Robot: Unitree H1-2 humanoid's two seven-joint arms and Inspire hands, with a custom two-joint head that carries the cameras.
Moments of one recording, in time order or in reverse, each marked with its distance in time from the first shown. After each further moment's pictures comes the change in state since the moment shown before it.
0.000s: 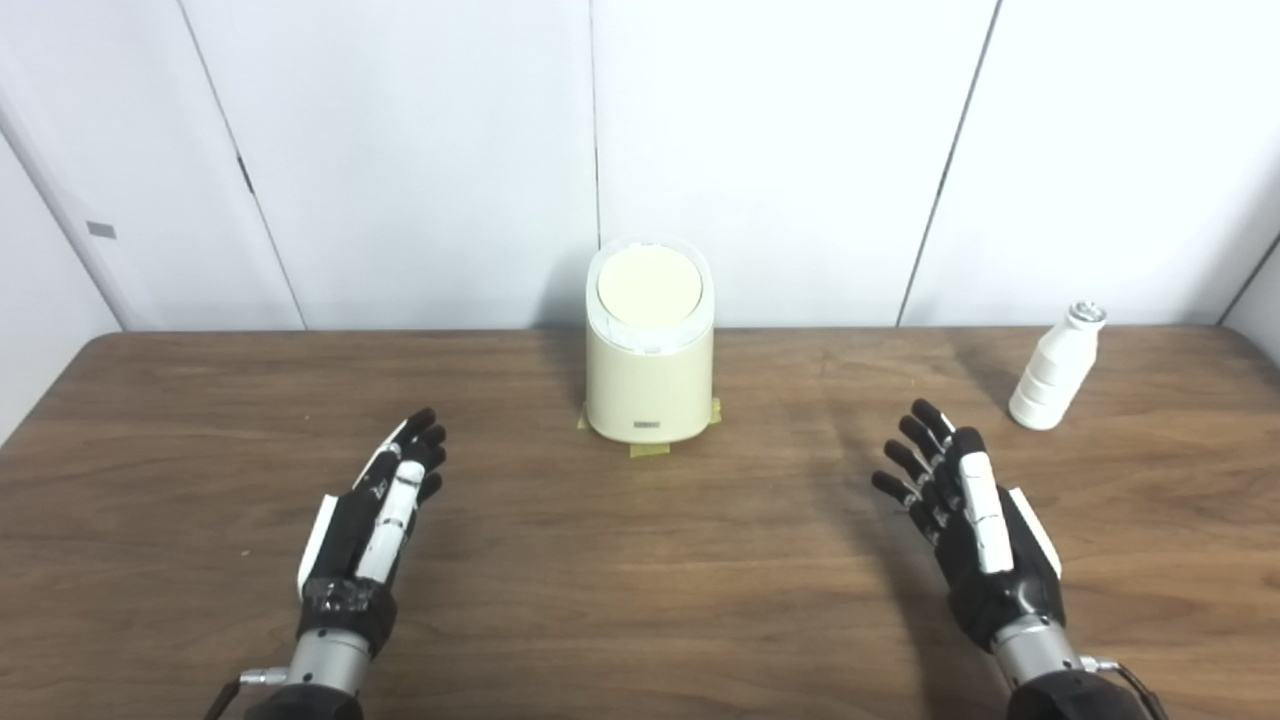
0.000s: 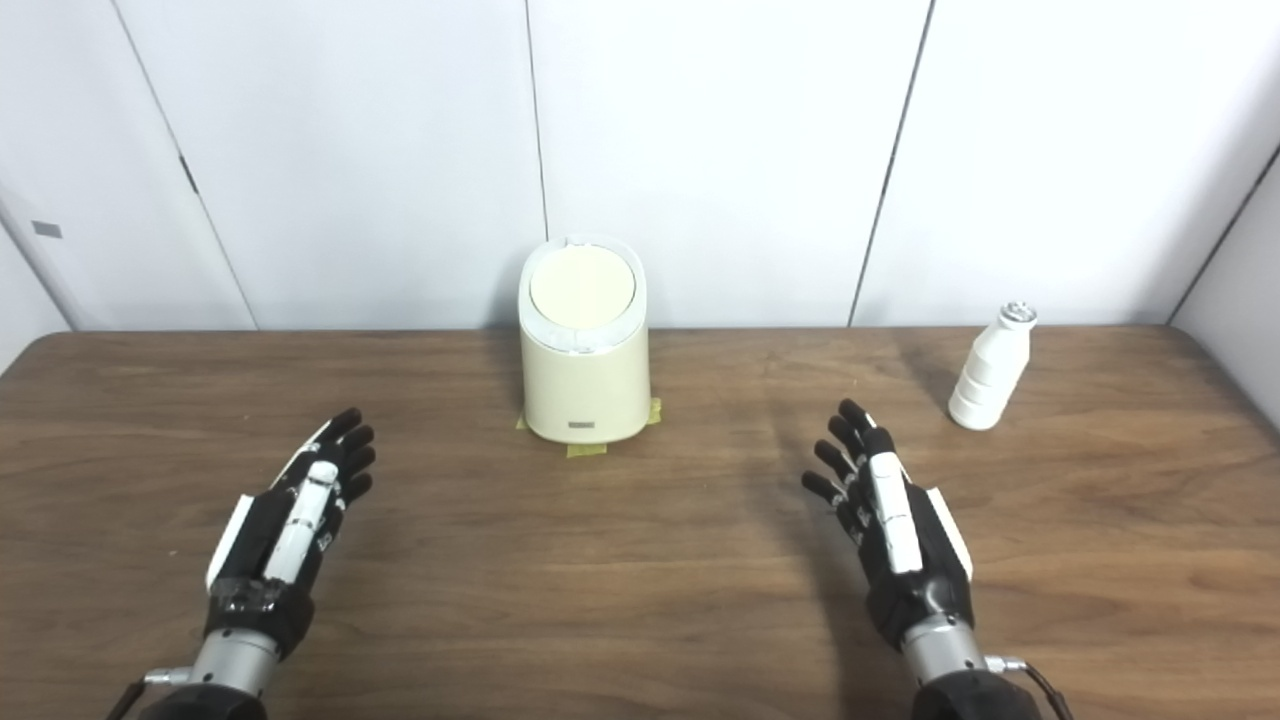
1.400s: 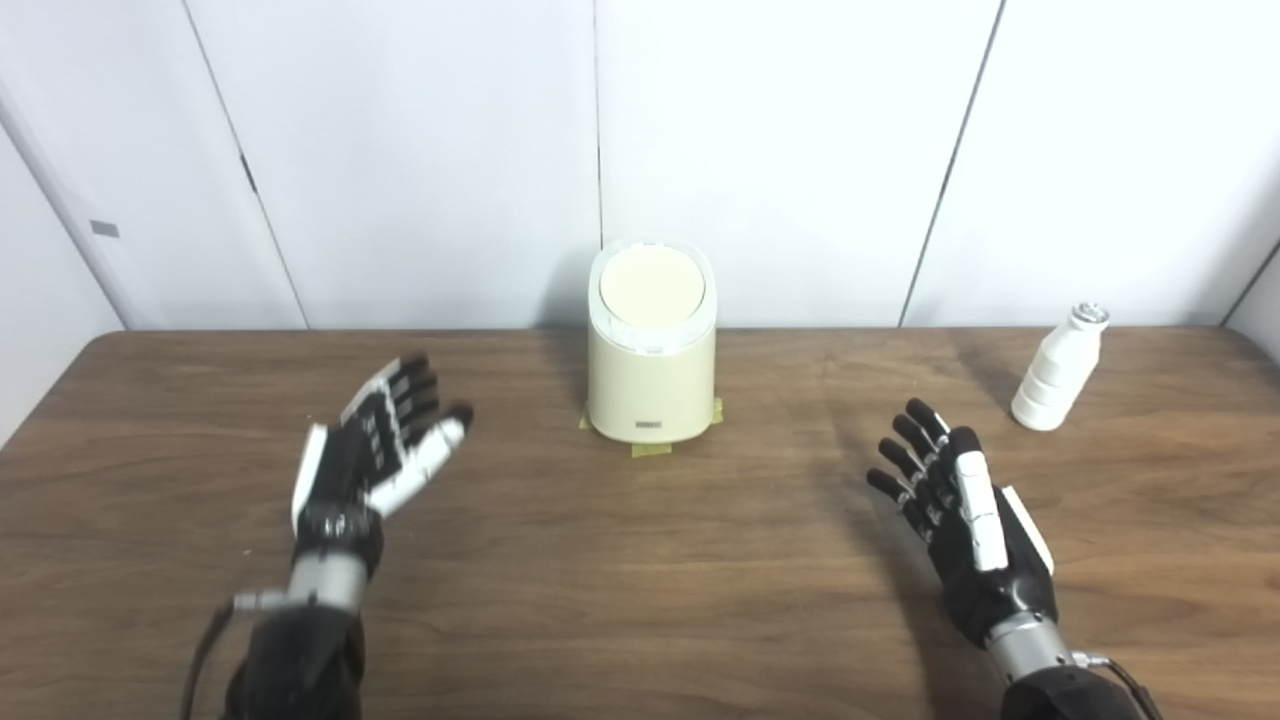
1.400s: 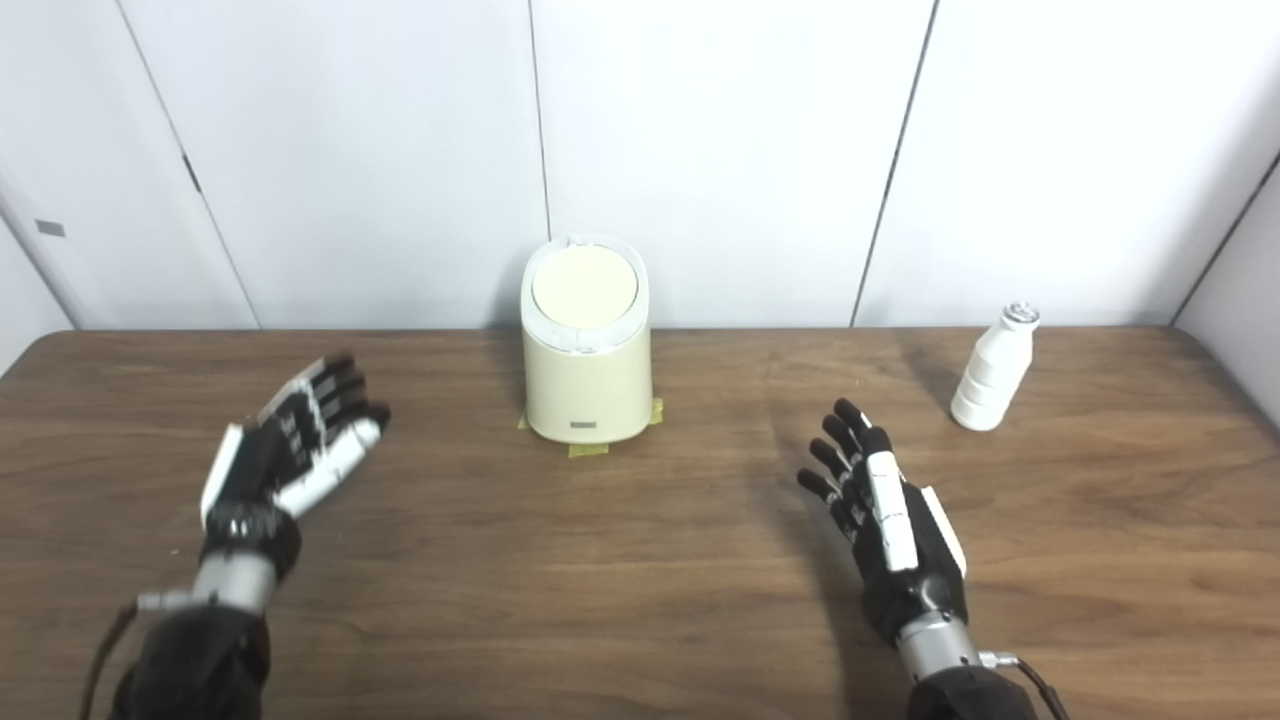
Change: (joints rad) left arm -0.237 0.013 -0.003 -0.031 0.137 0.197 0.074; right arm -0.015 0.000 -0.004 0.049 0.019 -0.043 0.023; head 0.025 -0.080
